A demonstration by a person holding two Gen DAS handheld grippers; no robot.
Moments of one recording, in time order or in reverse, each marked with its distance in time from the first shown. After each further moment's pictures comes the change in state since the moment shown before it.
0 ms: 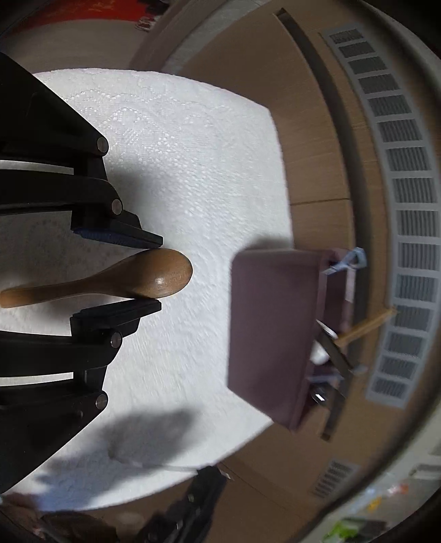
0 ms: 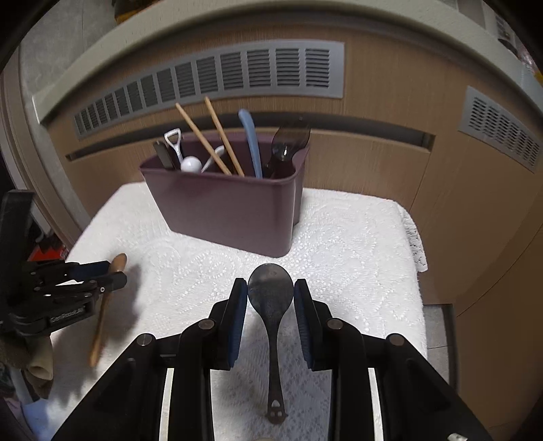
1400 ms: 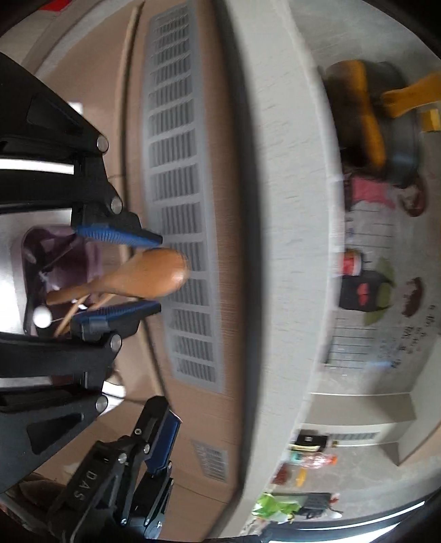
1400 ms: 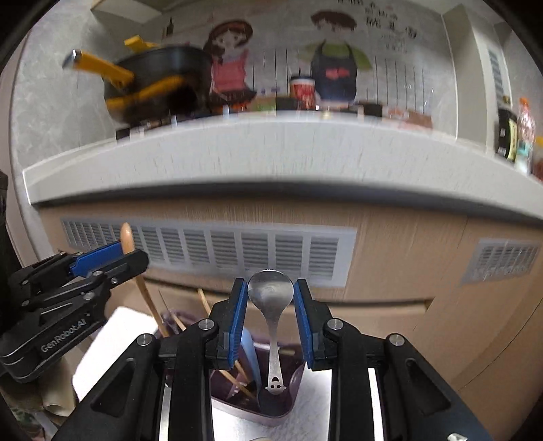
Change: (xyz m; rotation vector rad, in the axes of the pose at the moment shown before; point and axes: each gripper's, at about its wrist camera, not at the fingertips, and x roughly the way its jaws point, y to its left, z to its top) left arm -0.015 -0.011 0.183 0.093 -0.409 -0.050; right arm 0.013 0.010 0.157 -0.029 -0.277 -0.036
